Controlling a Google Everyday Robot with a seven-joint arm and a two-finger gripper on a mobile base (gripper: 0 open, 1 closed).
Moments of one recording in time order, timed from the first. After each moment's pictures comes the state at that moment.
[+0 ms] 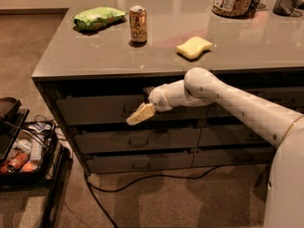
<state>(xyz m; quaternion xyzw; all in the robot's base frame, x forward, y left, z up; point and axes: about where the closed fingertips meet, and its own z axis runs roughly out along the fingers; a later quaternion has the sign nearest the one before) 0.669 0.044 0.674 -0.49 0.71 0.34 0.37</state>
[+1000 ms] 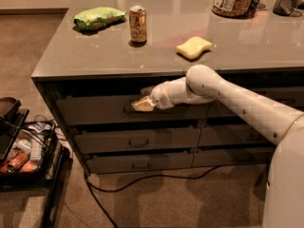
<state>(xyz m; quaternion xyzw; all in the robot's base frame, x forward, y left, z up) 0.675 0.043 0.681 -0.49 0.71 0.34 0.37</state>
